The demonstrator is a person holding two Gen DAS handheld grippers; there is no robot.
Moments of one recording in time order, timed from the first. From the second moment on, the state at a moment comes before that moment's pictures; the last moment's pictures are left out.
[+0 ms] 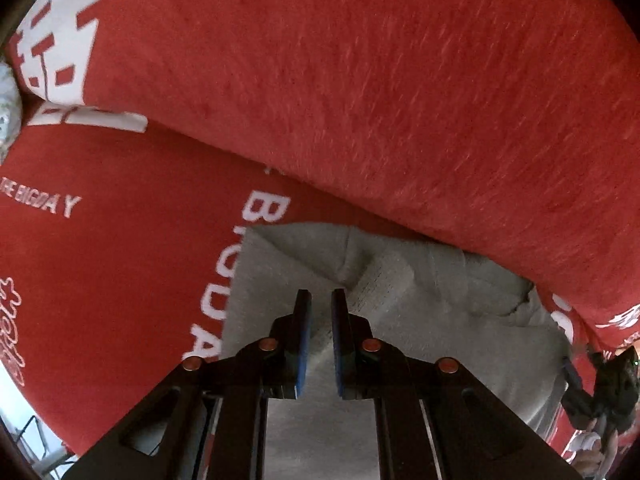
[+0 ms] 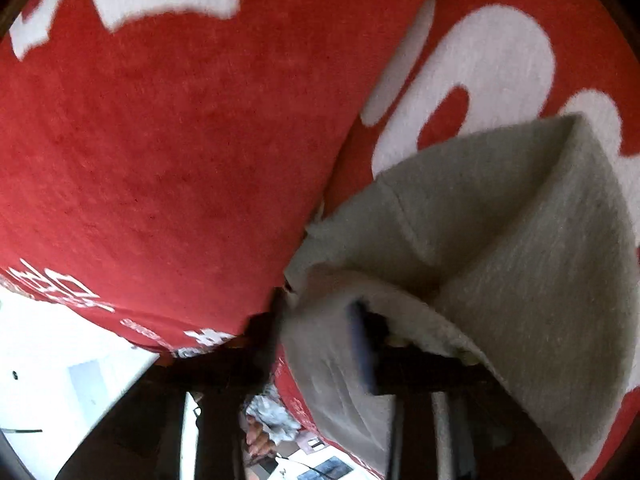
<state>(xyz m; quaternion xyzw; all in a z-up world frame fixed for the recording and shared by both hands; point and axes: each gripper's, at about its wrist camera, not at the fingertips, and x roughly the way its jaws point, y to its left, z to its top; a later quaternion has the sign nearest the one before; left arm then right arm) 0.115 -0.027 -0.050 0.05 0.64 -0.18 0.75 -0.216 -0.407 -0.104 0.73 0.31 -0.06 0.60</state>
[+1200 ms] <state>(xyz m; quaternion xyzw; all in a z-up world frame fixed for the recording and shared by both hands) 0.104 -0.066 -0.113 0.21 0.63 -0.12 0.74 -0.160 -0.394 -0.077 0.38 0.56 -0.17 0.71</state>
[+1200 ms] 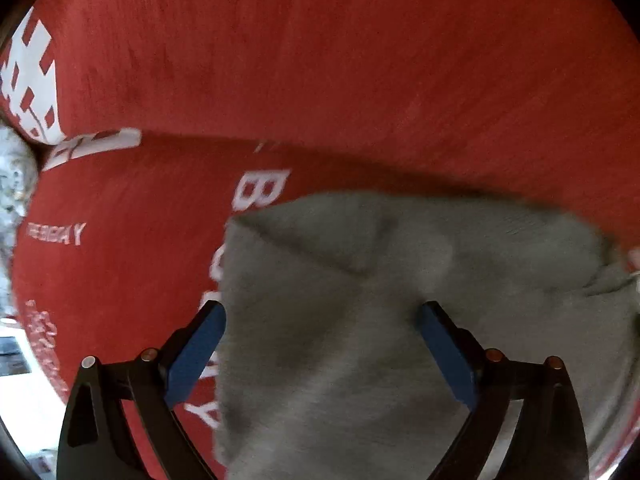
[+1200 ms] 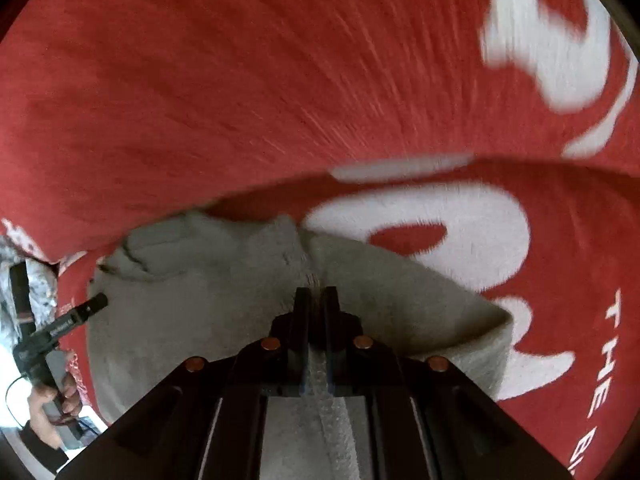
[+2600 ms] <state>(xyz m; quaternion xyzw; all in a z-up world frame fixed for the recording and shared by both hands) 0.037 0.123 -0.112 -0.03 0.77 -0.16 0.62 -0.379 -0.255 -0.064 0.71 0.34 -0.28 0.55</state>
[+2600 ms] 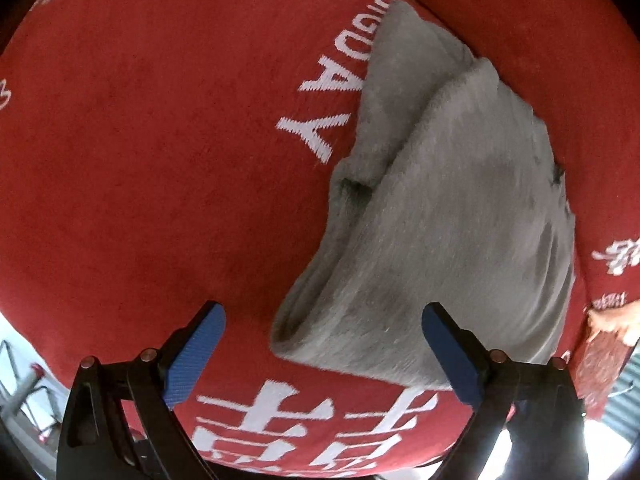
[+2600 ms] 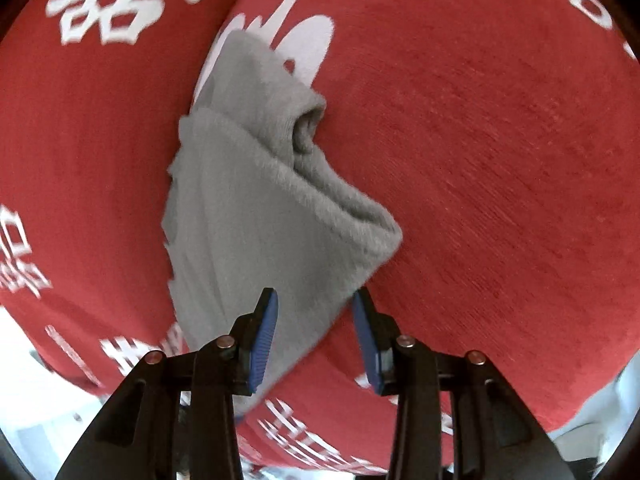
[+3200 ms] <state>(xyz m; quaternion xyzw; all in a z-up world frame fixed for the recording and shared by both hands) 0.031 0.124 -0.100 0.05 0.73 -0.21 0.65 -0.377 -0.283 -0.049 0.61 0.45 -0.32 0.56</state>
